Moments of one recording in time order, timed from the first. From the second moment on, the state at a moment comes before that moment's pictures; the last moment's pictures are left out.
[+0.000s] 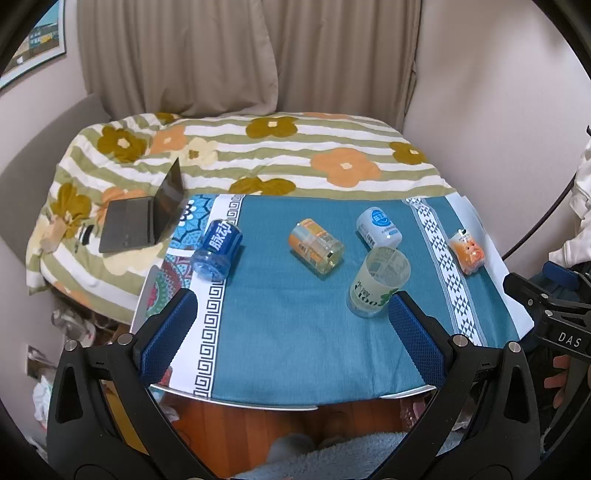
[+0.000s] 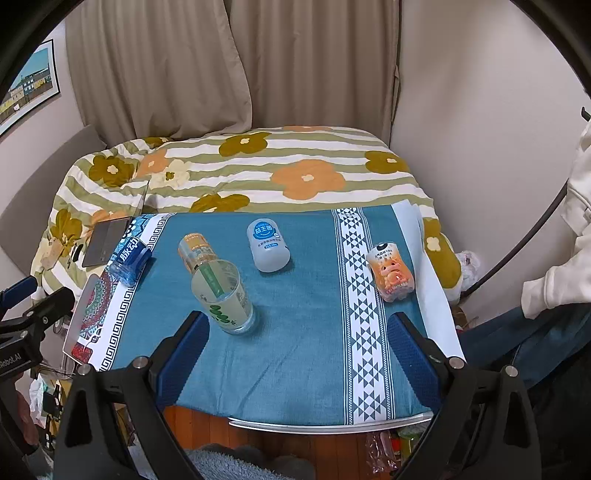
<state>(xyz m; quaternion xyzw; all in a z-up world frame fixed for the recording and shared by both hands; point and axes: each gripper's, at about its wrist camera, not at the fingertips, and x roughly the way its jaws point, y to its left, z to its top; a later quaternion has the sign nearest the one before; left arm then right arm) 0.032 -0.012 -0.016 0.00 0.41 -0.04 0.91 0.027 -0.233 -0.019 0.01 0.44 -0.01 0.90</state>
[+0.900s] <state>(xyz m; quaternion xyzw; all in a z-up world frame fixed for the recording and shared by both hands) 0.036 -0.013 -0.015 0.00 0.41 -0.04 0.91 0.029 -0.235 -0.020 0.01 0.44 -0.02 0.90</state>
